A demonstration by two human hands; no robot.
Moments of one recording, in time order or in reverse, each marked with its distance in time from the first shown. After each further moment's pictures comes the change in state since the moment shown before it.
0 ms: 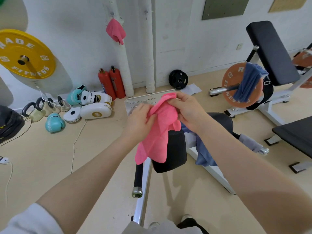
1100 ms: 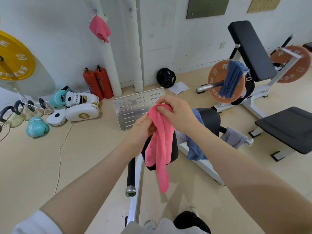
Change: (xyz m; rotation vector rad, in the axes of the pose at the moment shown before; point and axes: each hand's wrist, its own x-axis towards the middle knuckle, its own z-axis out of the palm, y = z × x) left_hand -0.023 0.019 0.031 -1.119 -0.208 -0.335; right_hand -0.026 0.014 0.000 -0.986 0.097 -0.420
